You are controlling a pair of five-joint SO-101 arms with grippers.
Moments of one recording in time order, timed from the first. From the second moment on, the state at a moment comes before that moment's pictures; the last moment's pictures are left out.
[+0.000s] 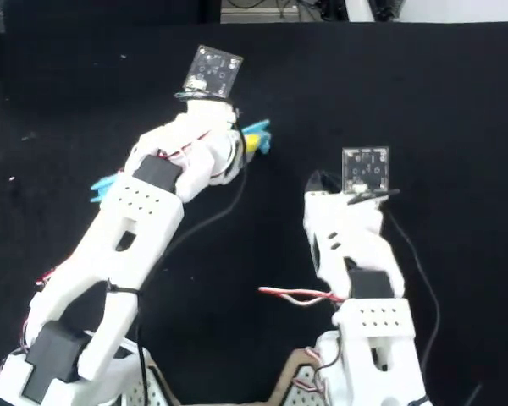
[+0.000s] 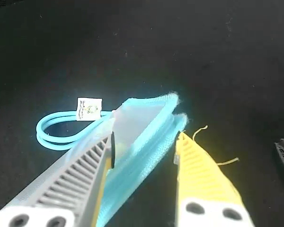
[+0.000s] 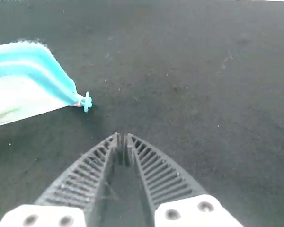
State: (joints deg) left arm 18.0 -16.9 22.5 38.5 -0.4; right arm -1.1 -61.9 79.4 21.1 -0.4
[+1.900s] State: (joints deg) left arm -14.1 -81.1 65.3 67.1 -0.3; right arm -1.9 -77.4 79.9 37.5 -0.4
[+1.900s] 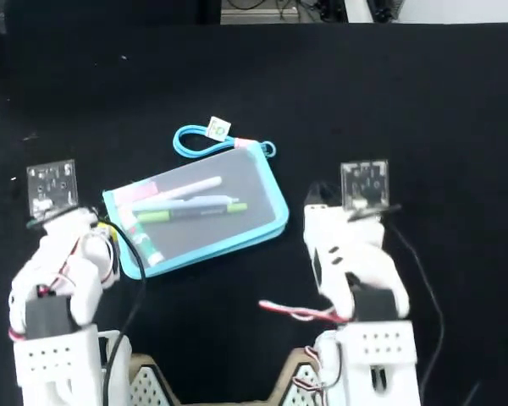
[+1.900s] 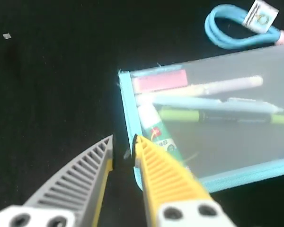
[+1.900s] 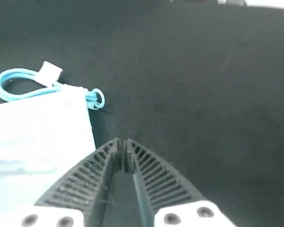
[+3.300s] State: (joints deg) left arm -14.1 -104.1 95.7 70.5 -7.3; right arm -1.9 -103.1 96.7 65.2 4.3
